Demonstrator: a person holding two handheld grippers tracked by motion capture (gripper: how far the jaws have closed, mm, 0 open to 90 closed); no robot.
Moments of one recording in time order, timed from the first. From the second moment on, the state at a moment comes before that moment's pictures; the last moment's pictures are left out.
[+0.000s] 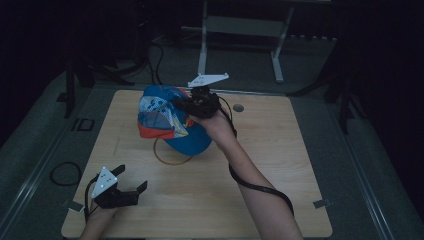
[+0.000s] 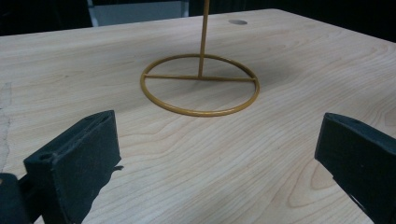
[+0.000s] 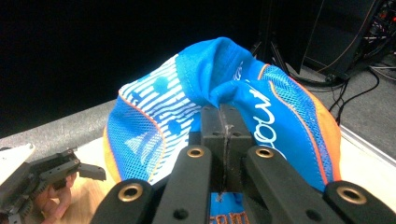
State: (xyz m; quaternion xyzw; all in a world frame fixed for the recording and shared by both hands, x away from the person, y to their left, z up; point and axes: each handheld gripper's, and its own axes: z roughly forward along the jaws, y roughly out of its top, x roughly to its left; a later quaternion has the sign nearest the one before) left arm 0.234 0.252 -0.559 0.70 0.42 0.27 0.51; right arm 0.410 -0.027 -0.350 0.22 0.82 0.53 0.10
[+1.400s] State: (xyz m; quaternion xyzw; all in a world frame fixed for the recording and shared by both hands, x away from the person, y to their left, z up) left arm 0.233 0.253 -0.563 0.70 0.42 0.26 0.52; right arm 0.383 -0.056 -0.361 0.20 0.80 0.55 0.10
